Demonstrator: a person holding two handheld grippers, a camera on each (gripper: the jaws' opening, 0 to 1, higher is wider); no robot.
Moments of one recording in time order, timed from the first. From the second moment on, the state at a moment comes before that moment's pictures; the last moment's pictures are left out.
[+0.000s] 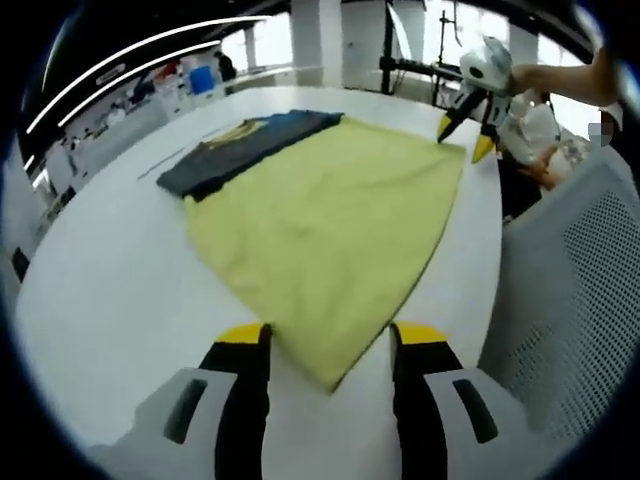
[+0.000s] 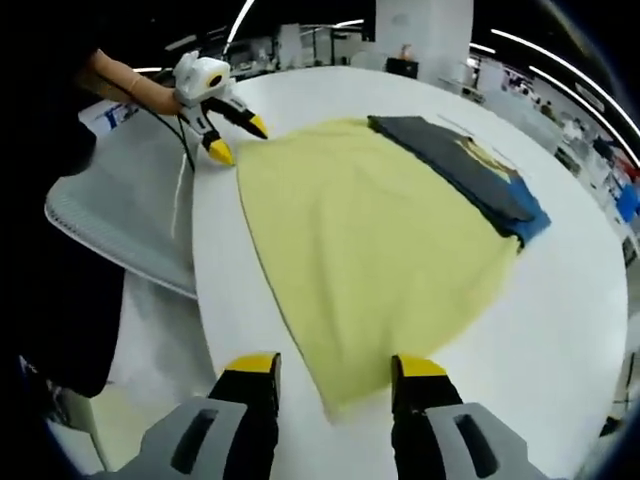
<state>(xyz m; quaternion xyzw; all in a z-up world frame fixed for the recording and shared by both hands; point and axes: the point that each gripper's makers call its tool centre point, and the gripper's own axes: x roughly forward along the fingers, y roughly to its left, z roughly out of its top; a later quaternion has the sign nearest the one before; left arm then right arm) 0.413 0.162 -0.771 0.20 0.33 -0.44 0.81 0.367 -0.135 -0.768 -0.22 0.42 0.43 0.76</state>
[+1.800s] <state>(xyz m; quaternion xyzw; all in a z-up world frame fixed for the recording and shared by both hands) 0.415 0.159 -0.742 0.23 0.33 -0.44 0.80 0.392 -0.142 -0.745 -0.14 0.40 0.36 0.83</state>
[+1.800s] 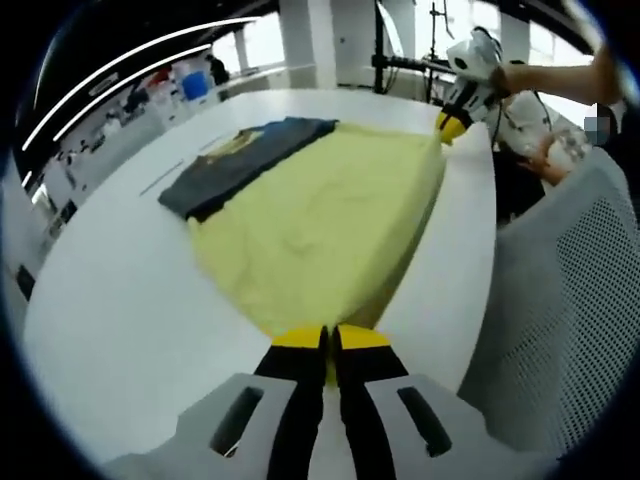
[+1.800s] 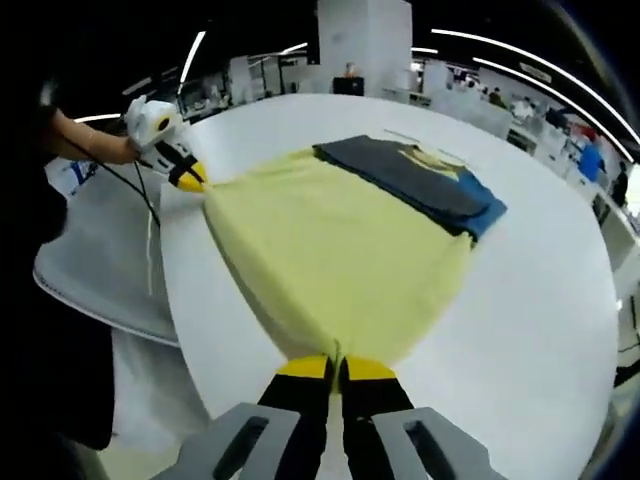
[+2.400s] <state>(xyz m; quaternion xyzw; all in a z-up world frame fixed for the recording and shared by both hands) 0.414 0.163 -0.712 0.24 0.31 -0.44 0.81 0.385 -0.136 -0.711 -0.12 0.37 0.35 0.85</state>
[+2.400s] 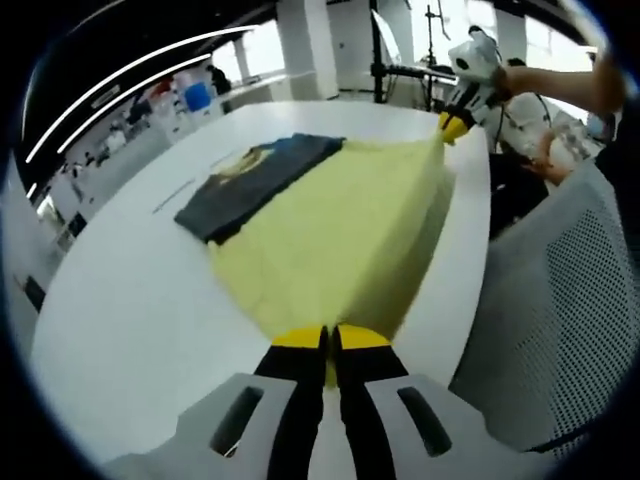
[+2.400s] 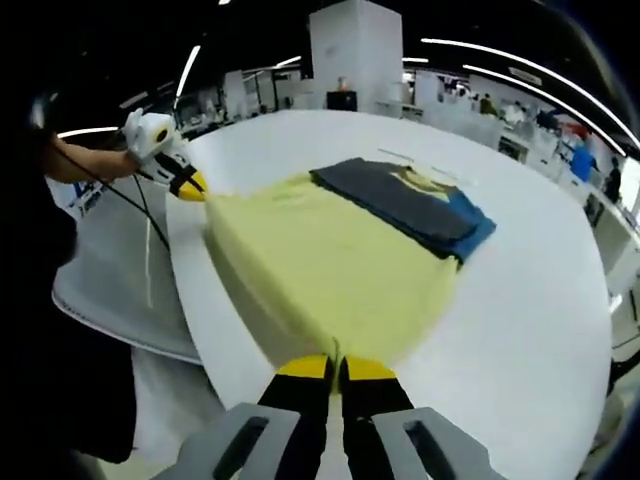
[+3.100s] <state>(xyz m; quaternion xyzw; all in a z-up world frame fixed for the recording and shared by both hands) 0.396 0.164 -0.677 0.21 0.31 -0.42 0.82 0.371 -0.130 -0.680 -0.13 0.36 0.35 0.86</state>
